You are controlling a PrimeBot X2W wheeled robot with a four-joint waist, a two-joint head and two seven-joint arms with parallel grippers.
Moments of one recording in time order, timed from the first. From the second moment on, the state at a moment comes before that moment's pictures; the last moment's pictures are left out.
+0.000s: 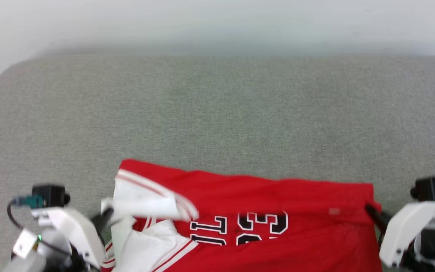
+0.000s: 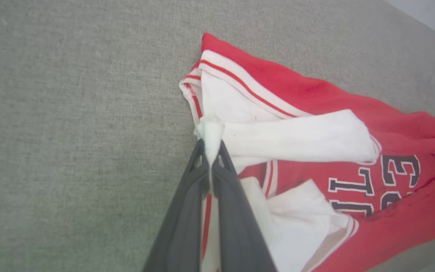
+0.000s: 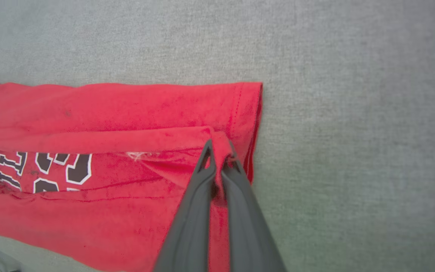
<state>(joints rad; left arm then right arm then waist) -0.23 0.68 -0.51 0.15 -1.09 0.11 0.21 -0.10 -0.22 -0.06 0.07 0.46 0.13 0.61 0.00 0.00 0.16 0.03</state>
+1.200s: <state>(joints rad) -0.13 0.49 -0.42 -0.02 -0.73 0.23 -0.26 0.08 -0.12 -0.21 0.00 0.39 0.13 0.65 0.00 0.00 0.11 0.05</state>
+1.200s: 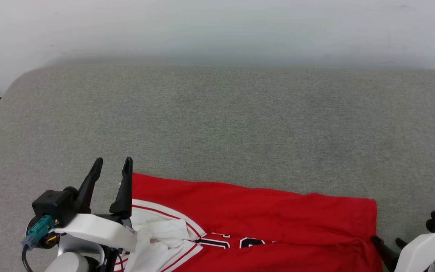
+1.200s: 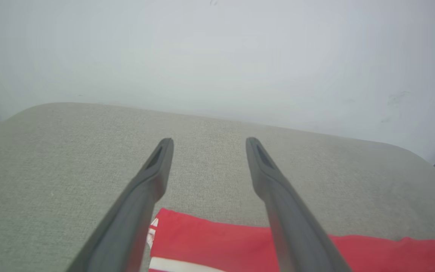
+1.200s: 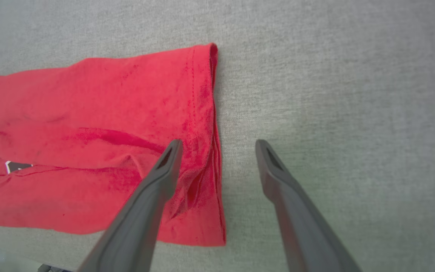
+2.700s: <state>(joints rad) -0.04 0.39 -0.38 -0.04 -0.48 0.20 -0.26 0.02 -0.16 -0.48 0.01 0.46 0.13 0.90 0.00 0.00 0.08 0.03</state>
